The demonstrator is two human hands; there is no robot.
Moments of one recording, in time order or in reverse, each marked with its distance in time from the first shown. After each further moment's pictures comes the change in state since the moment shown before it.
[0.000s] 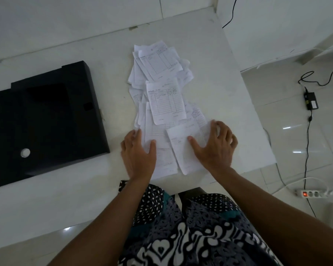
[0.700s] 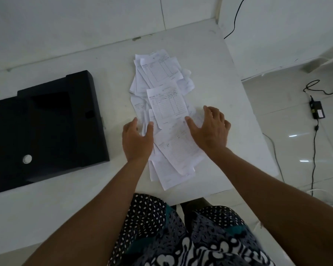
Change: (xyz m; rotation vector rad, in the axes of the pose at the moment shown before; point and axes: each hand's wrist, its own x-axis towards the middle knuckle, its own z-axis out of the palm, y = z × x) left_hand 0.060 0.039 -0.008 -0.236 -0.016 -0.205; right_hand 0.074 -0.039 -0.021 0.159 -0.006 -0.049
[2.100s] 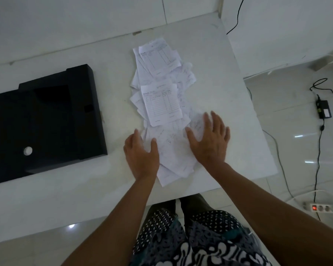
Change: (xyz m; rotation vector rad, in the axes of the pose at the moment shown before) left_hand -0.061 -0.022 0.016 0.007 0.073 -0.005; right_hand -0.043 0.027 0.016 -0.022 -0.007 -0.053
